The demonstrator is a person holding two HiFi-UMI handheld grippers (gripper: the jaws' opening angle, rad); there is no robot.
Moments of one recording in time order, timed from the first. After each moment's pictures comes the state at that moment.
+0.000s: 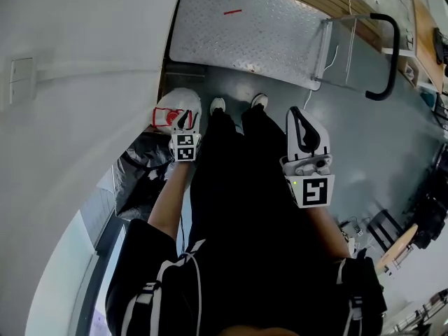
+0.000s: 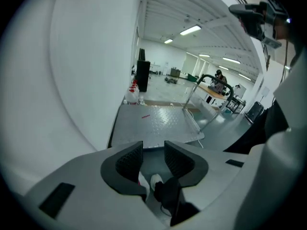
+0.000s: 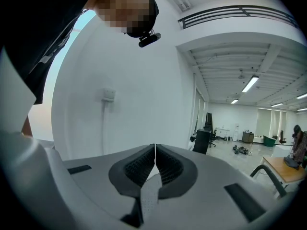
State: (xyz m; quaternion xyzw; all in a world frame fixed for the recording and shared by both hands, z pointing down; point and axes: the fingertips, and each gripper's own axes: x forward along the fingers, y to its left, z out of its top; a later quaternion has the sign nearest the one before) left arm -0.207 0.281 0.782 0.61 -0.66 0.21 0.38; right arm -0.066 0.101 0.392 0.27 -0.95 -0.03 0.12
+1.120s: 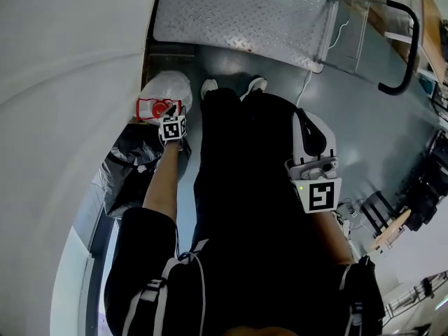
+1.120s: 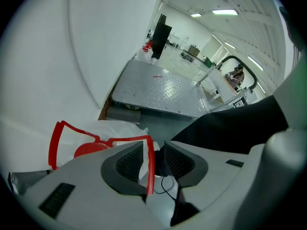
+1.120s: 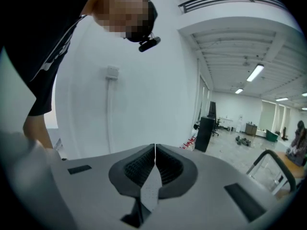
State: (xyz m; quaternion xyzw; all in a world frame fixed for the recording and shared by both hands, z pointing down) left arm -0.204 0.347 0.986 0.52 -0.59 0.23 0.57; right arm -0.065 0.105 0.501 0.25 -0.95 0.00 0.19
